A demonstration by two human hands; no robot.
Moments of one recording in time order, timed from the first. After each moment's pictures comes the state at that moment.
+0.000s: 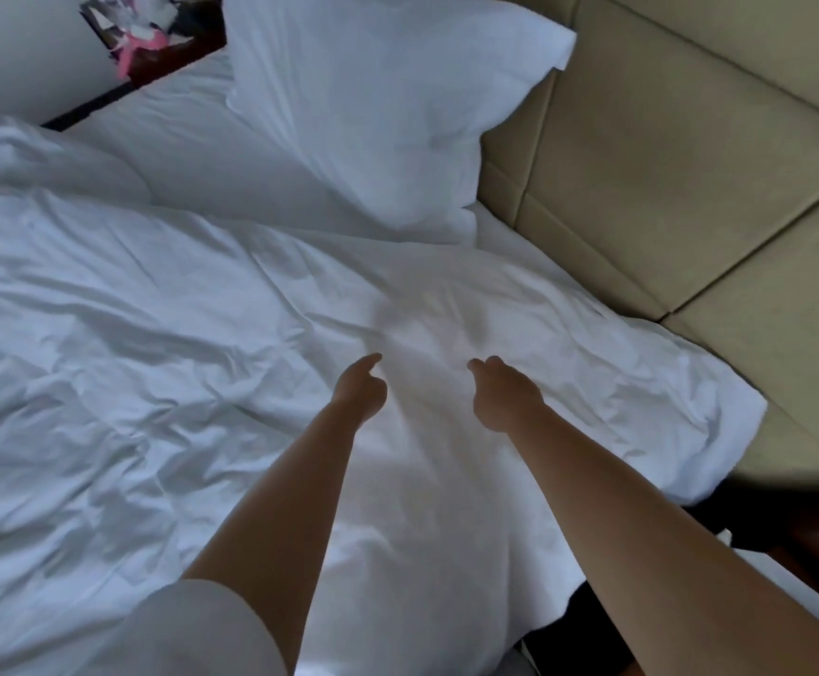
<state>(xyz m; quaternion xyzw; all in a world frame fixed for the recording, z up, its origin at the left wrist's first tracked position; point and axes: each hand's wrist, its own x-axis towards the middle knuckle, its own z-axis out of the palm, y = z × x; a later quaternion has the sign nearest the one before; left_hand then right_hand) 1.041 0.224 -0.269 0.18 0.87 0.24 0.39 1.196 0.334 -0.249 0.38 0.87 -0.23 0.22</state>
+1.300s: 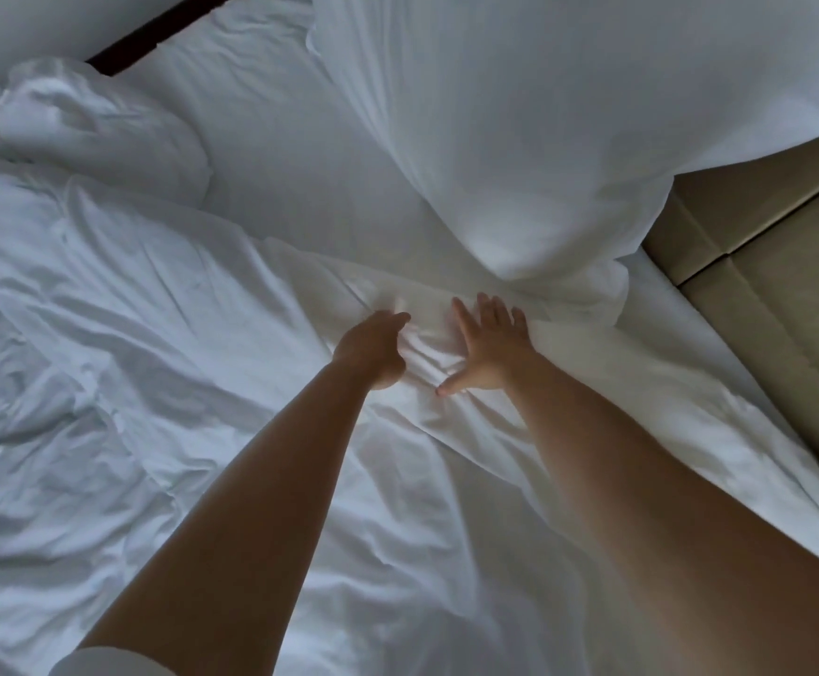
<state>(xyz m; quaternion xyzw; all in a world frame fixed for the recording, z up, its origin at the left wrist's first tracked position) 0.838 0.333 -0.278 0.31 0.88 -0.03 0.35 0.937 0.459 -0.339 0.21 0.91 -0.23 0.29</state>
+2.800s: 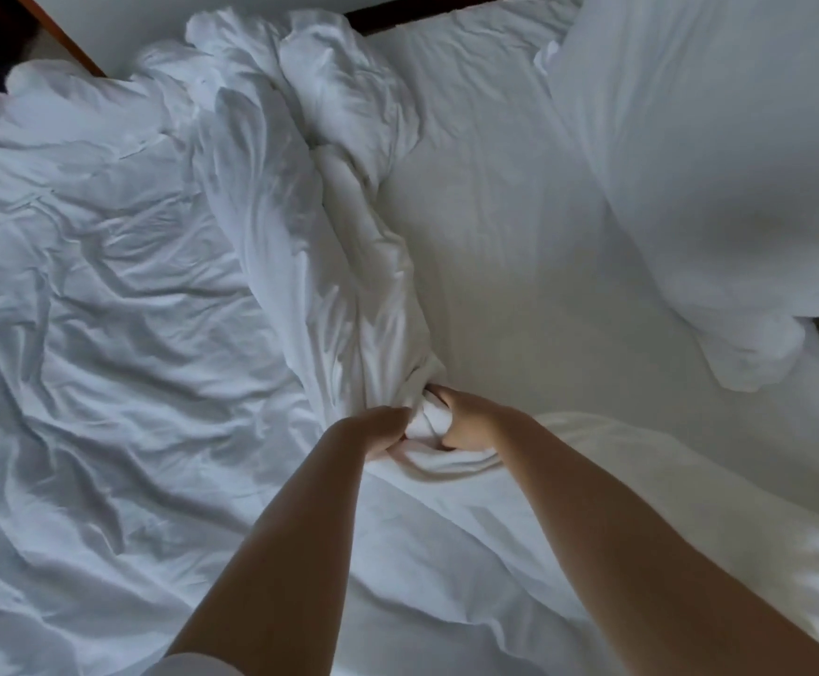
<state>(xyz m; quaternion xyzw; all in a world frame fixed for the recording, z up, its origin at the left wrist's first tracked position) 0.884 0.086 -0.260 -0.05 0.85 0.10 0.51 0.923 0.226 -0.264 0.04 0.83 -0.37 0.41</state>
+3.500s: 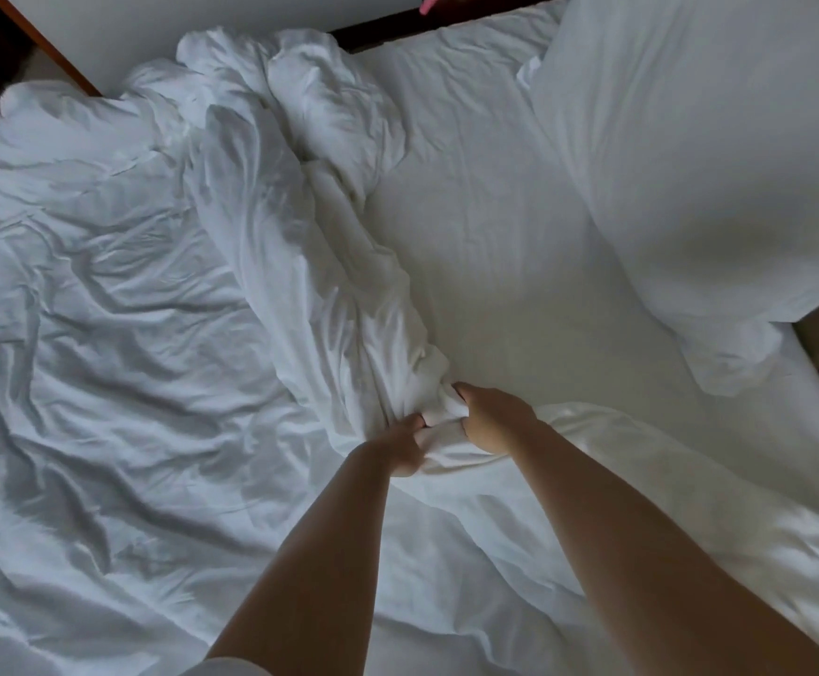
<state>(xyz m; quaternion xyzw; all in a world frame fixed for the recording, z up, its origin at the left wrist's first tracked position) 0.902 0.114 -0.265 0.09 0.87 0.08 0.48 0.934 0.261 -0.275 0.08 0.92 -0.26 0.28</state>
